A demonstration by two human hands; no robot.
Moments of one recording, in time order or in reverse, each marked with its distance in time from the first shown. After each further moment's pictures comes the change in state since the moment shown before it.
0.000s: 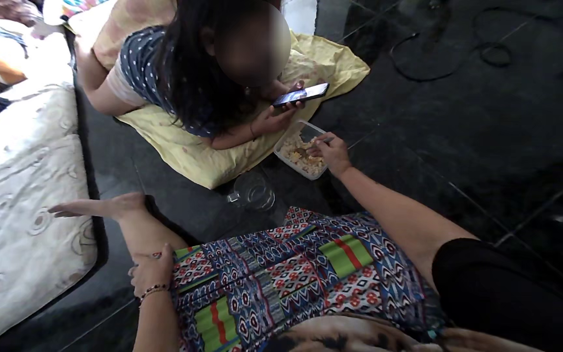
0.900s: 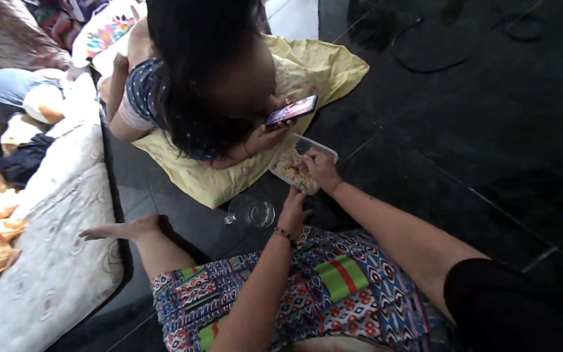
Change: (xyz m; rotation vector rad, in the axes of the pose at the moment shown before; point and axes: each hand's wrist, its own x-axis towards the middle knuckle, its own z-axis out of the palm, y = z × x) left_hand -0.213 0.248 0.098 -0.816 -1.104 0.291; right_hand -0.005 -0.007 0.004 -0.217 -0.119 -0.081
